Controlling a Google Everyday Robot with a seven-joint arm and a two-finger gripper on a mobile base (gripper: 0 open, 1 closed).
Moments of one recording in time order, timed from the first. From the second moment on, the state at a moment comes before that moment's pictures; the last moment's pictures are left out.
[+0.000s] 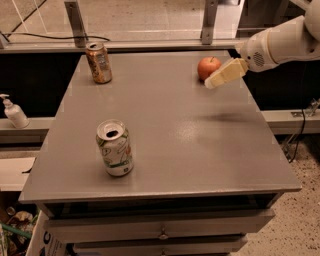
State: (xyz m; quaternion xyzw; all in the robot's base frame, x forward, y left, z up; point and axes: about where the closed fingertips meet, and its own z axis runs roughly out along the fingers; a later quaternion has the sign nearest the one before) arm 0.679 -0.188 0.910 -0.42 0.79 0.14 0.42
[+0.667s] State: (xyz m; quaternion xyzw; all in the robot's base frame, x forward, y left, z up) arm 0.732 -0.172 0.898 -0.39 0.79 0.17 0.44
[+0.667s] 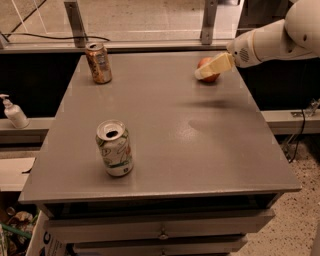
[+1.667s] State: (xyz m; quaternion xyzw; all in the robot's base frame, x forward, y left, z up) arm 0.769 -0.181 0.851 -0.37 0.81 0.16 0.42
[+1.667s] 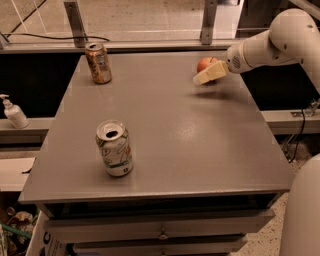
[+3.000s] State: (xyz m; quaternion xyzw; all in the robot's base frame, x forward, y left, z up) arm 0.760 -0.180 0.859 -0.38 0.80 0.16 0.43
